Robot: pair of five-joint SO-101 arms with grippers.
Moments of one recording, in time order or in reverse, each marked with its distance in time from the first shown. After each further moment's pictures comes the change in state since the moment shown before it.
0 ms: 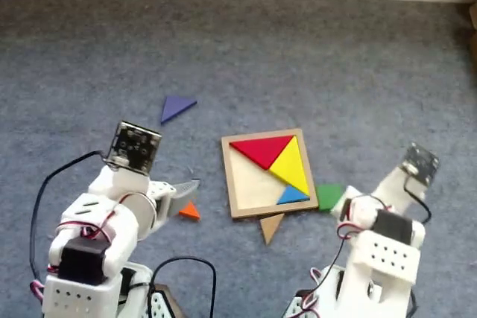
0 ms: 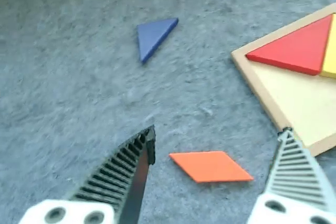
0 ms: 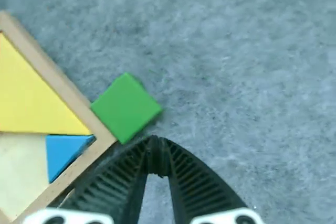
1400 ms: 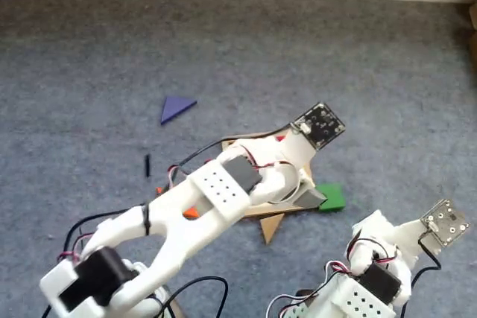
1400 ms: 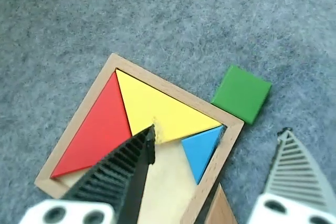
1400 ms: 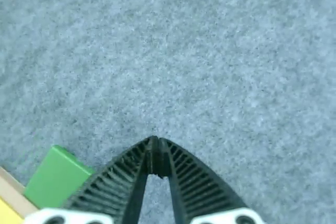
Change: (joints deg) left arm 38.9 74.5 -32.8 -31.5 4.7; right arm 17.4 -41.1 25.8 -1.8 0.3
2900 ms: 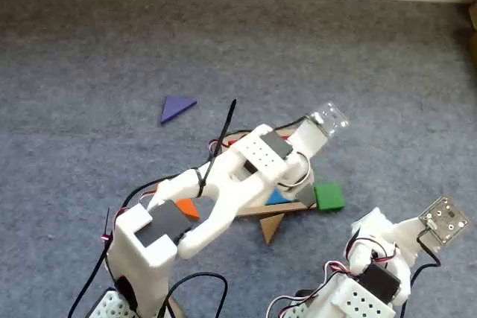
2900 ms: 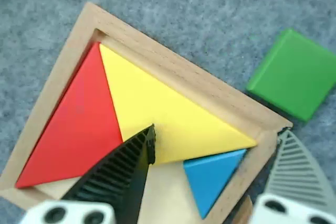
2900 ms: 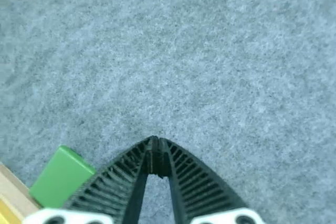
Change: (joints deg) left arm -2.3 30.1 -23.9 13.5 -1.1; right arm -1.2 0.0 0.0 -1.1 0.0
